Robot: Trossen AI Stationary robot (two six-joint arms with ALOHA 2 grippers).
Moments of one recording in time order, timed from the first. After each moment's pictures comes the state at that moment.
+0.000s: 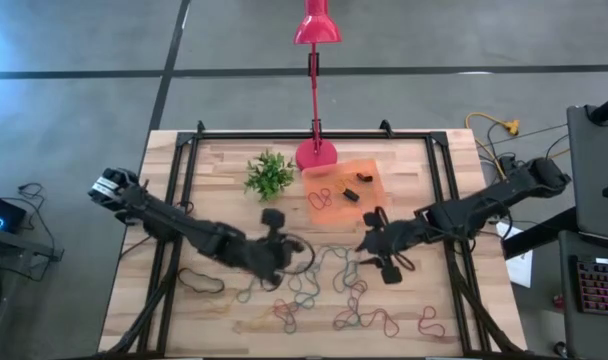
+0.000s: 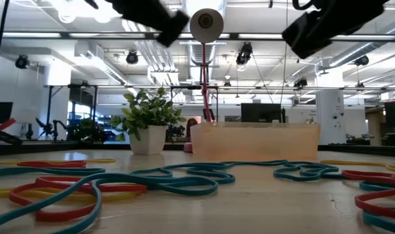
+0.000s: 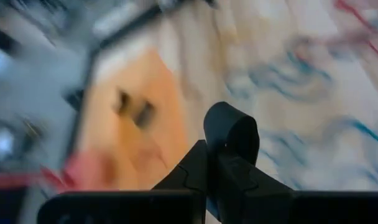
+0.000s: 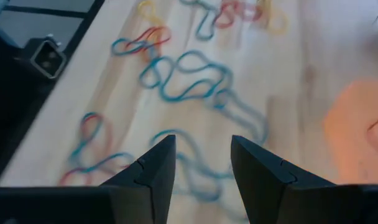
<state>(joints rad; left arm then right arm) -0.41 1.50 1.11 -0.26 -0.63 0.19 0.36 1.22 0.78 -0.30 0.04 0.20</state>
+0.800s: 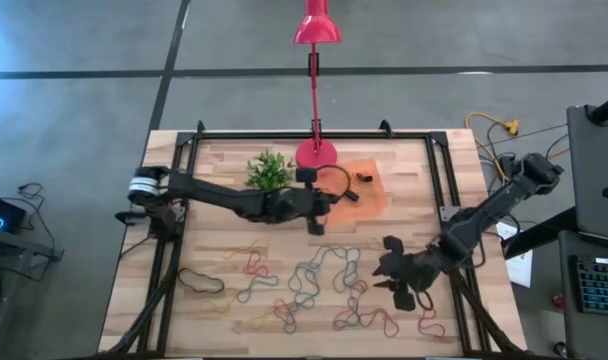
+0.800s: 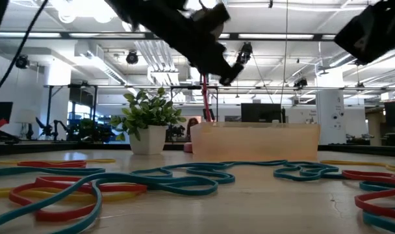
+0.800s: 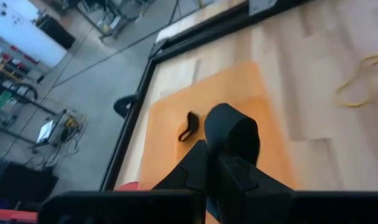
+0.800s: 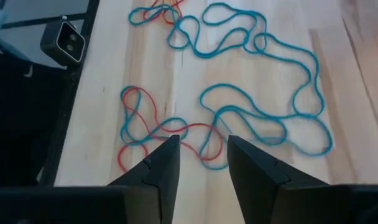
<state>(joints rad) -0.02 1.78 1.21 0.15 -0.48 0.38 0.68 1.26 0.76 -0.36 0.29 0.65</state>
